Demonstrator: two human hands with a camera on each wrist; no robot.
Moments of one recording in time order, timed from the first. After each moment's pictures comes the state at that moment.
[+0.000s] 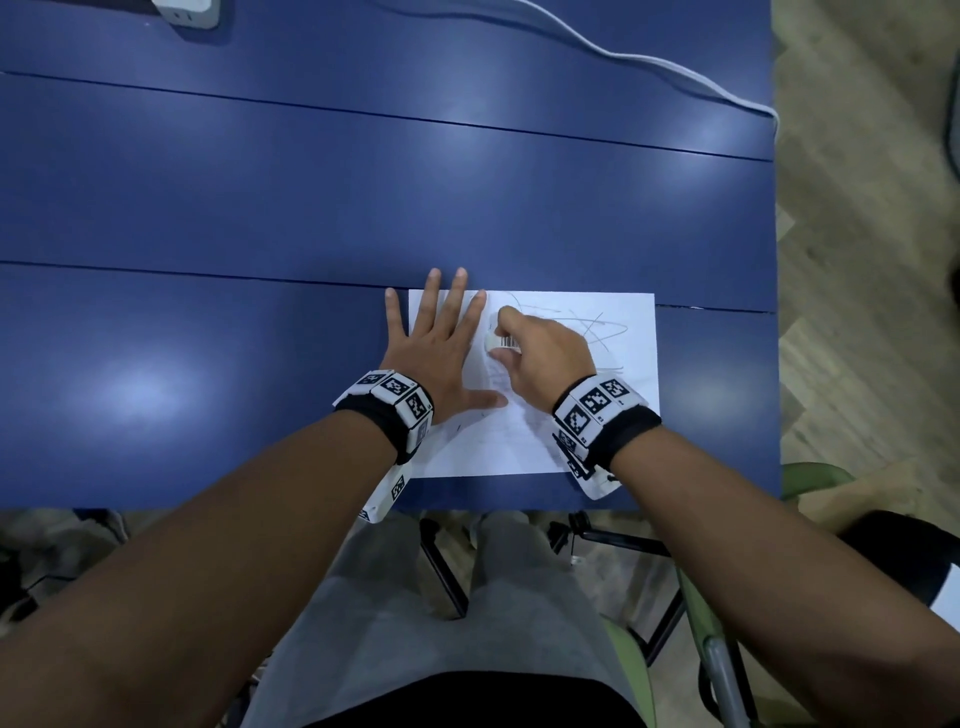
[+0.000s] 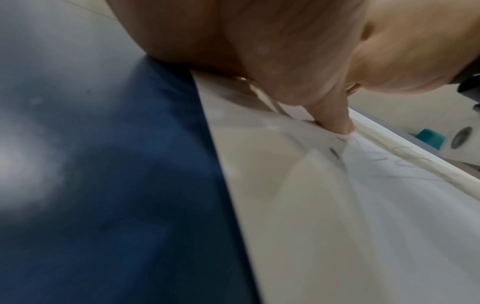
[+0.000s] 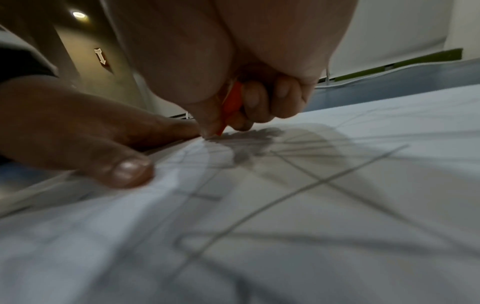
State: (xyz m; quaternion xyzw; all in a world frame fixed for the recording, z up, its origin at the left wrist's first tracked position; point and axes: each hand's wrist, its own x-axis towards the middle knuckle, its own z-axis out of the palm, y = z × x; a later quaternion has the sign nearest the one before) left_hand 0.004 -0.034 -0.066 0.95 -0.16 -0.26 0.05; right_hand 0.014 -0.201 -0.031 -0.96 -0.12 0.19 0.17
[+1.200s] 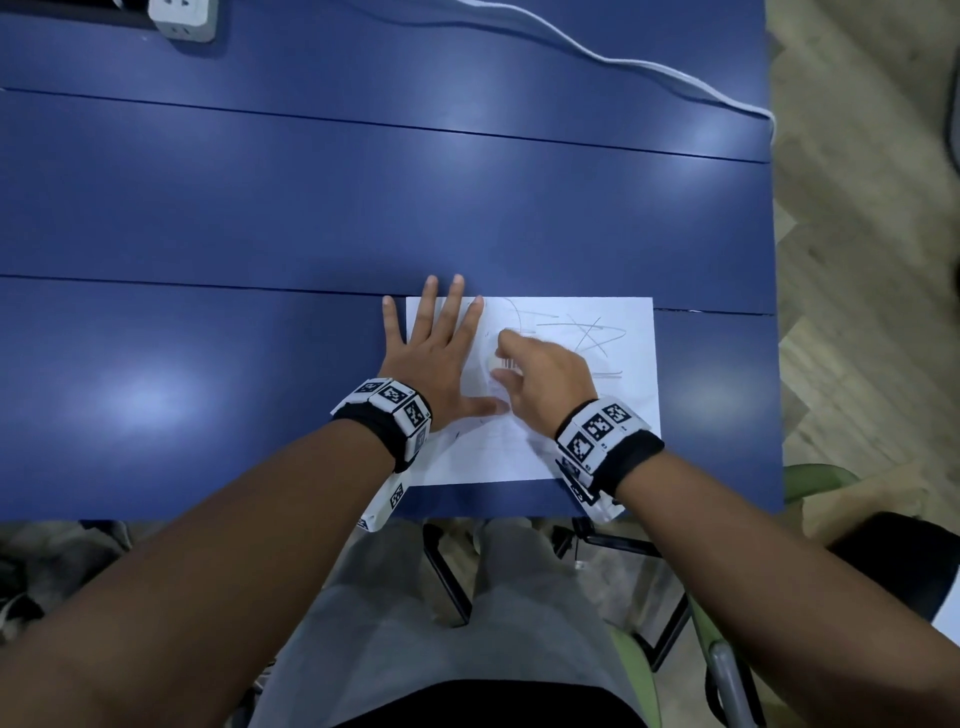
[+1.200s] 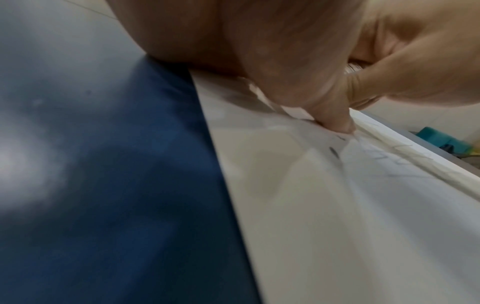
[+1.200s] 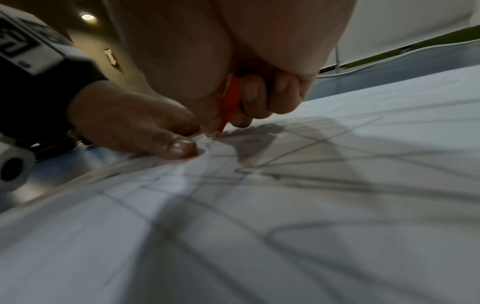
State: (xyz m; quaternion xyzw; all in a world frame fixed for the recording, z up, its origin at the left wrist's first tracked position) left_hand 0.003 -0.034 -0.066 0.95 -0.16 -0.26 0.06; right_hand -0.003 -0.206 -0.034 -0.96 -0.12 0.20 0.18
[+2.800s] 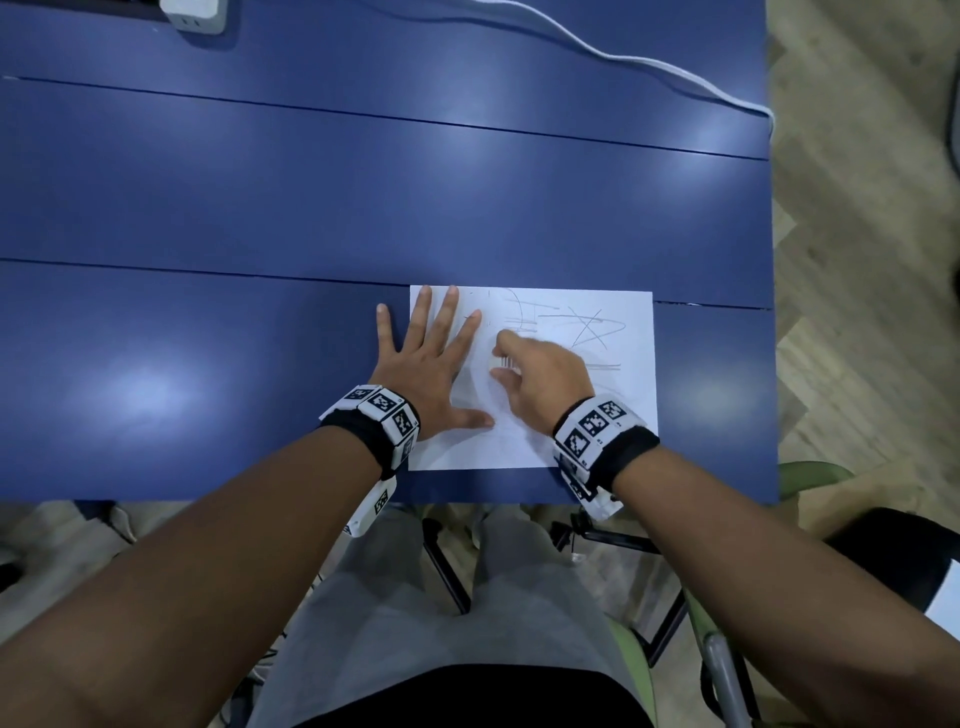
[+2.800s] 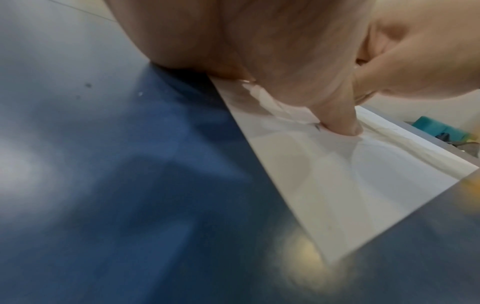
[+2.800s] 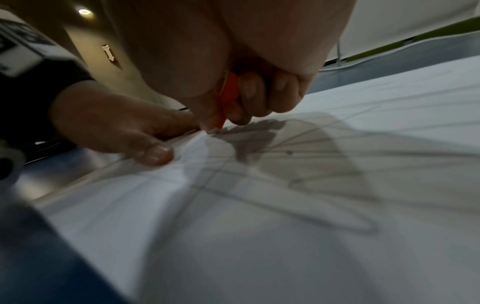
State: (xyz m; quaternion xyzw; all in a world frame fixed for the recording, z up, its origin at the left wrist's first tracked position) left_hand -0.018 -0.022 -0.060 0.94 -0.18 -0.28 0.03; right_hand -0.013 -0.206 -0.033 -0.95 -0.13 0.21 0.18
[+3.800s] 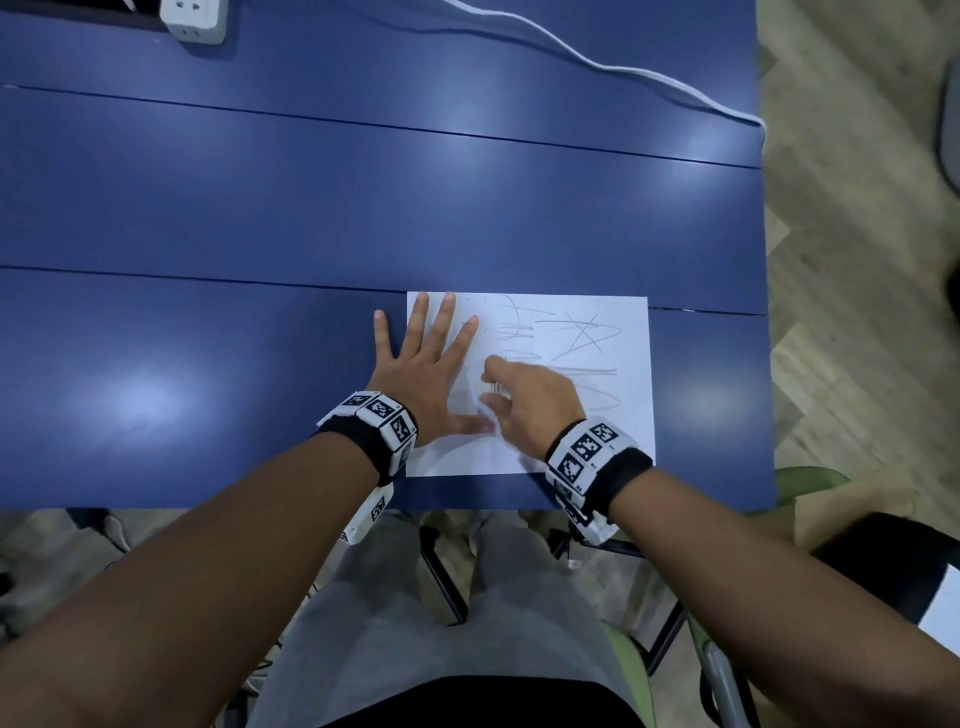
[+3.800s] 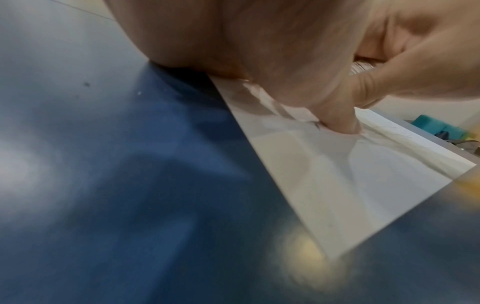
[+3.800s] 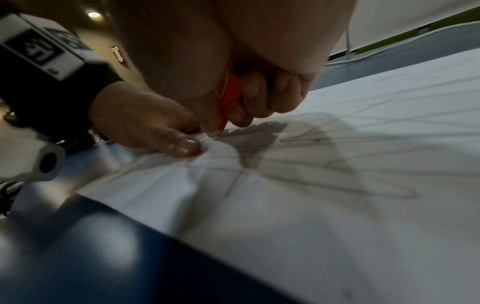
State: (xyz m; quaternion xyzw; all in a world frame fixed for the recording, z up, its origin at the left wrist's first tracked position) left_hand -0.018 -0.024 -0.060 0.94 -0.18 -0.29 0.03; right_hand -0.029 -0.200 -0.028 -0.94 -0.14 0.25 0.17
